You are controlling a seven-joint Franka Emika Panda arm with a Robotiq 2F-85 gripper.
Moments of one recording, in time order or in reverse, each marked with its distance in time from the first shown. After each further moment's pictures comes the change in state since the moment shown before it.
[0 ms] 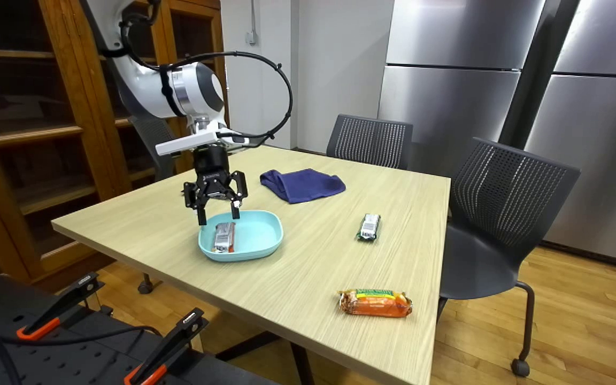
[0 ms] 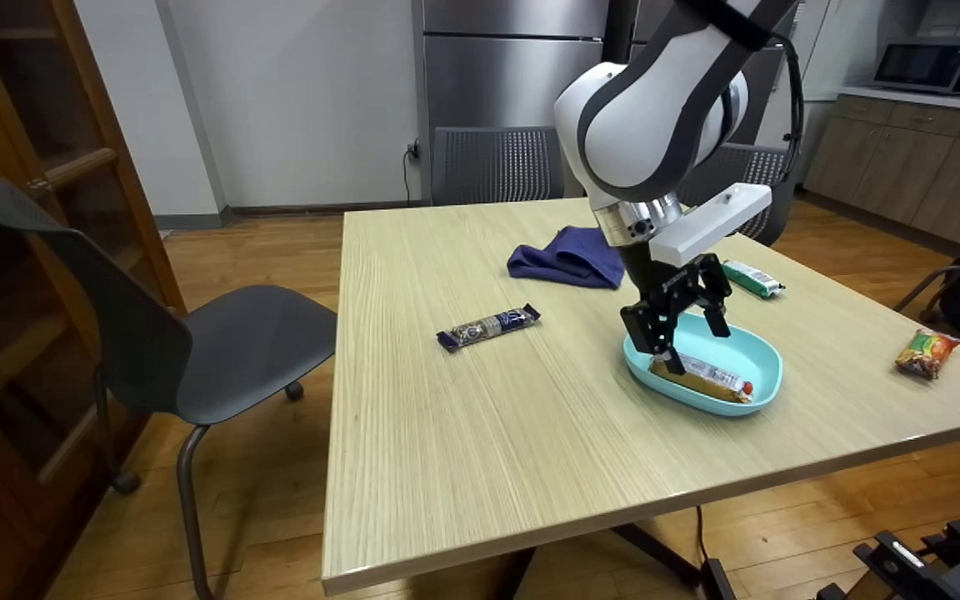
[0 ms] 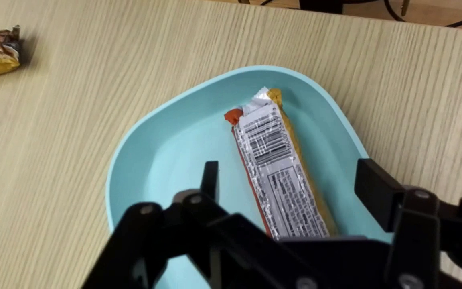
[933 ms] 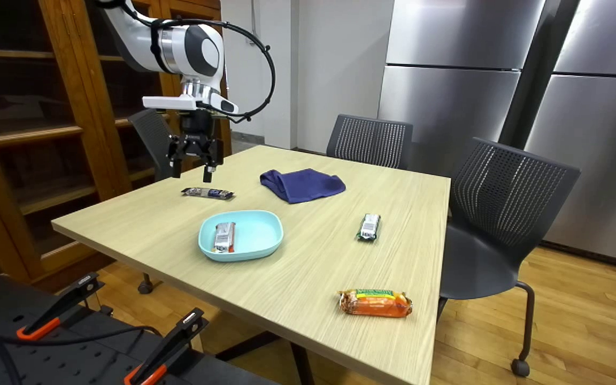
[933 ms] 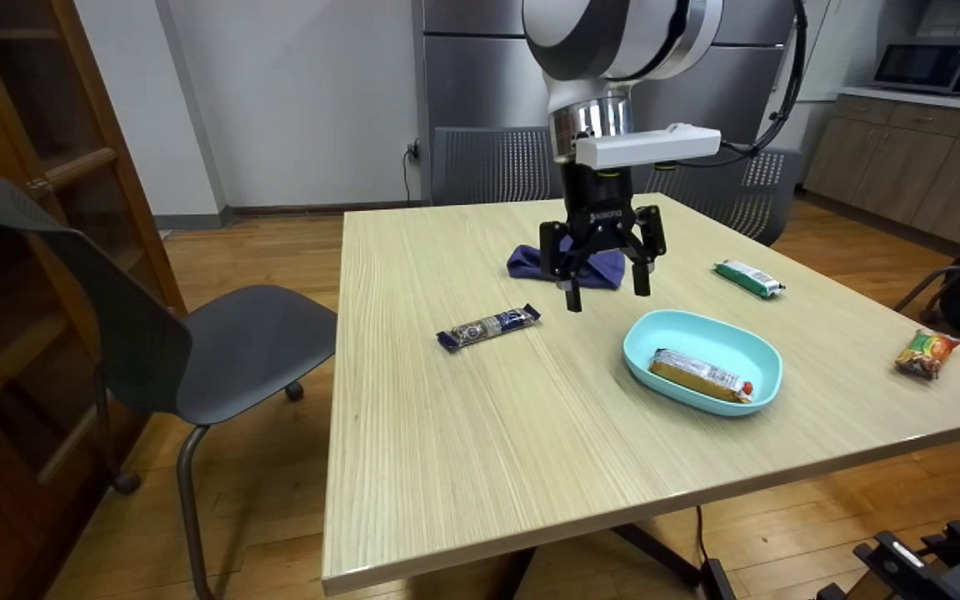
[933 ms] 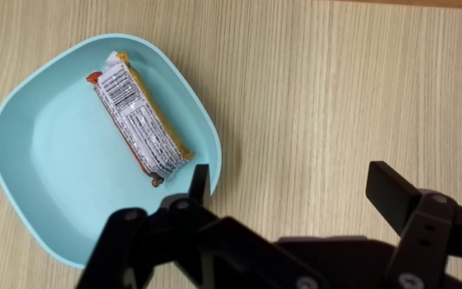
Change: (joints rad) arm -0.012 -0.070 0.065 0.124 0.342 -0.039 -0.042
